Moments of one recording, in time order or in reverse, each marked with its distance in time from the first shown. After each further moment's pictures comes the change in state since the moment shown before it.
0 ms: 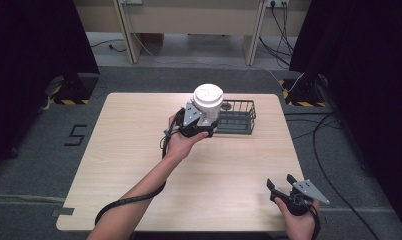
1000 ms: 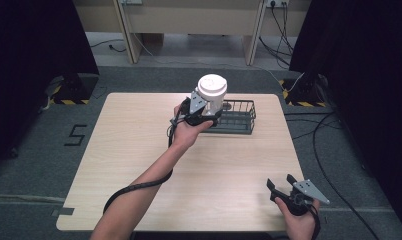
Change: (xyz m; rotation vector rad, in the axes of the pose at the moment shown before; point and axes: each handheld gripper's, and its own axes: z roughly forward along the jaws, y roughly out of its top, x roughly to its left) left arm 0.012 0.015 0.032 0.014 0.025 -0.017; right arm -0.001 0.000 0.000 -0.001 0.002 0.002
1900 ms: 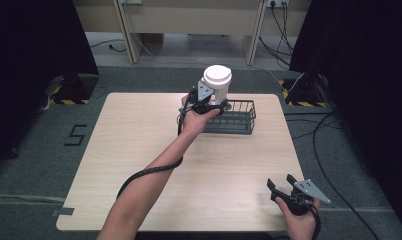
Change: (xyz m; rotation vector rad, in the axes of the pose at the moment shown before) left arm 0.011 0.011 0.044 0.019 0.041 -0.032; right arm -0.002 0.000 0.000 0.005 0.009 0.015
